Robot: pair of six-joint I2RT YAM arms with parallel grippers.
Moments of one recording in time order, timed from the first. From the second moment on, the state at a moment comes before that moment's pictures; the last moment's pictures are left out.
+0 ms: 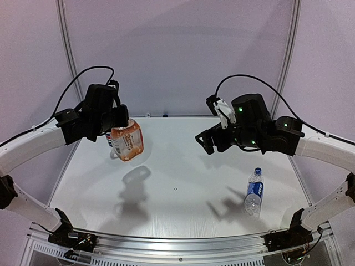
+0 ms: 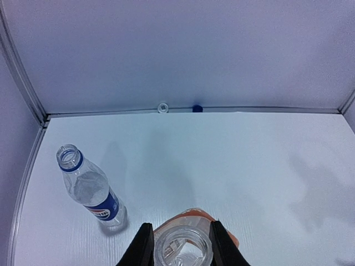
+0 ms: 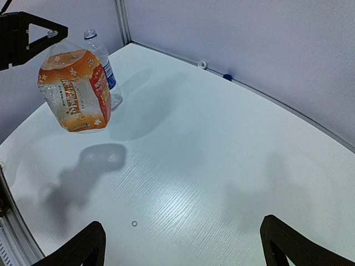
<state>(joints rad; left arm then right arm) -0.73 1.34 1.26 -0.41 -0.54 -0.35 0.96 1.33 1.24 -0.40 0.25 0.22</state>
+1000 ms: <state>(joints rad) -0.65 1.56 1.09 -0.07 -0.58 -0.47 0.93 1.27 1.10 -0.38 0.38 0.22</state>
